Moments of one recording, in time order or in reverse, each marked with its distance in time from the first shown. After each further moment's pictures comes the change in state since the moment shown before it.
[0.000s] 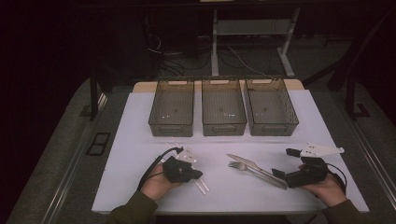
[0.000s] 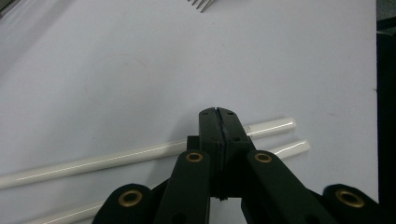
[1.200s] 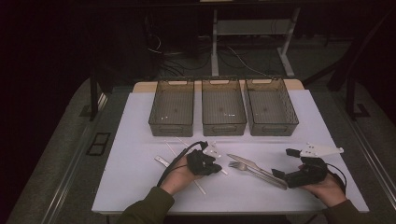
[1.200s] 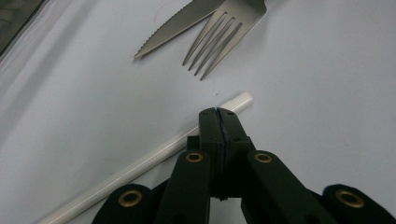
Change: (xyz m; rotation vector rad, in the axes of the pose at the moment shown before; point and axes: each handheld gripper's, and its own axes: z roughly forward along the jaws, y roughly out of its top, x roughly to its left) left arm 0.003 0.051 0.048 0.030 0.010 0.108; right arm 0.000 -0.001 0.001 0.003 -0.001 -0.003
